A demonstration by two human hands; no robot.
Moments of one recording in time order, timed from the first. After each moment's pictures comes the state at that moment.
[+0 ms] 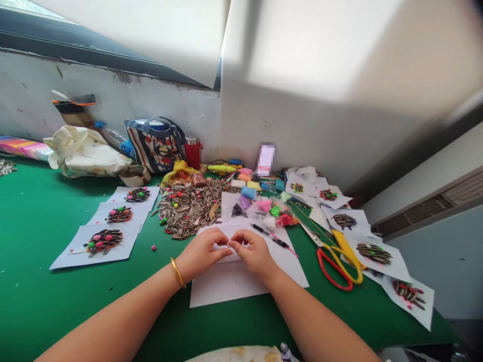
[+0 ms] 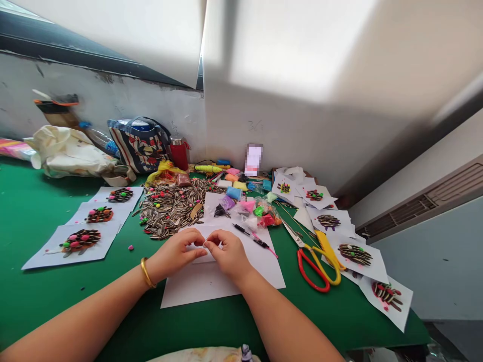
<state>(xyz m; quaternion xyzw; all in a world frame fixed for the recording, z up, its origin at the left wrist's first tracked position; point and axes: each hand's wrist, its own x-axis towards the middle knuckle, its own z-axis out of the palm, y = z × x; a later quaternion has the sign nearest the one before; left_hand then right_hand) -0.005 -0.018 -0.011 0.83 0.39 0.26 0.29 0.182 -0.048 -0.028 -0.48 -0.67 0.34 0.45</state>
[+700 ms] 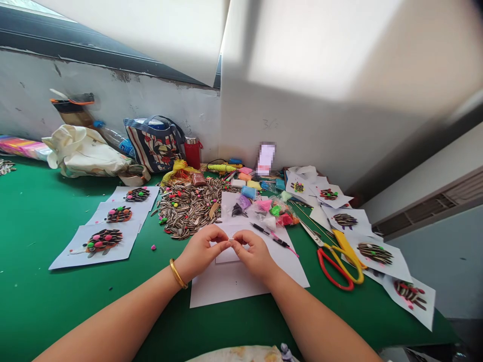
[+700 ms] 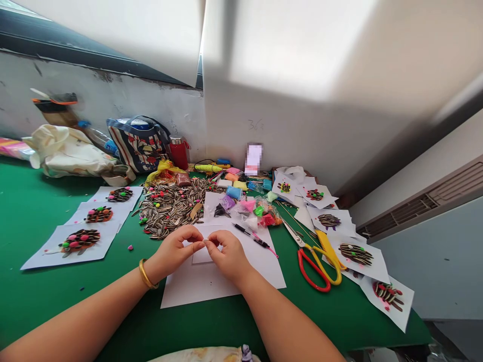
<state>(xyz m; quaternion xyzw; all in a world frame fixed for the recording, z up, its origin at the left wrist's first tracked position) -0.002 -0.020 -0.013 0.78 0.40 0.35 0.33 0.181 -0.051 -0.025 -0.48 -0.70 0.30 0.44</state>
